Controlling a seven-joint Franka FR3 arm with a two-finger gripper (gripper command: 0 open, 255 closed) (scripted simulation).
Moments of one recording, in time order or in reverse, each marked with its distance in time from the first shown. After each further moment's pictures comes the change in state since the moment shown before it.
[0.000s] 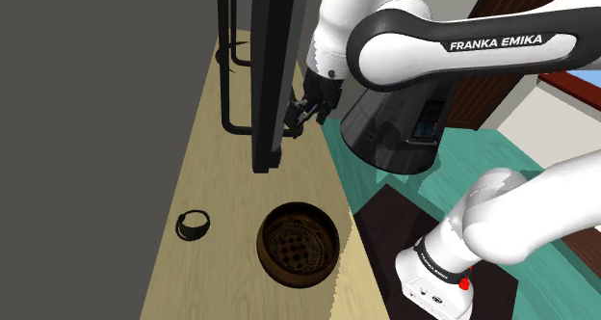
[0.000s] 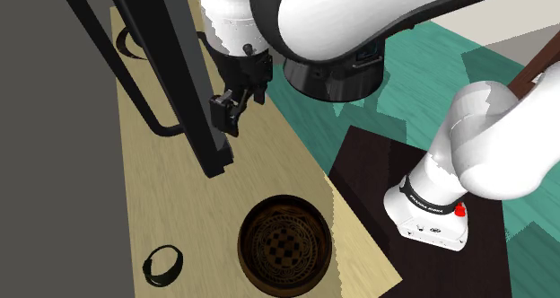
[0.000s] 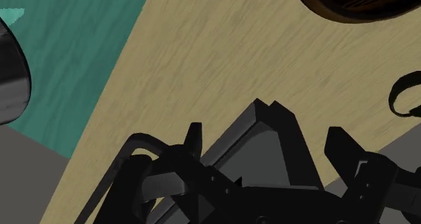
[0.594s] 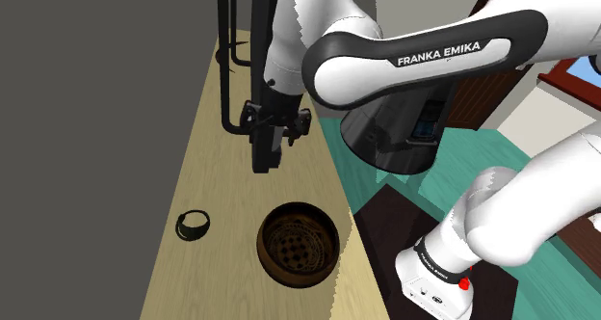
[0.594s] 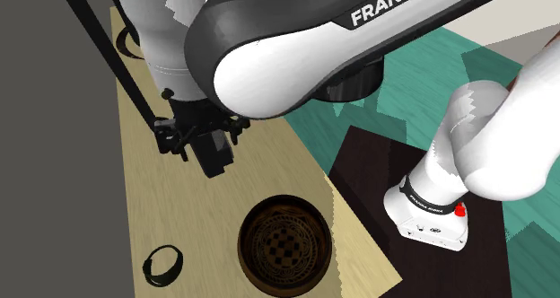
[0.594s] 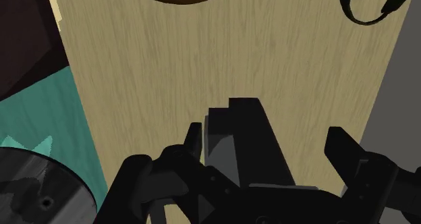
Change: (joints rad) arm 0.067 0.221 0.047 0.114 -0.032 0.118 0.765
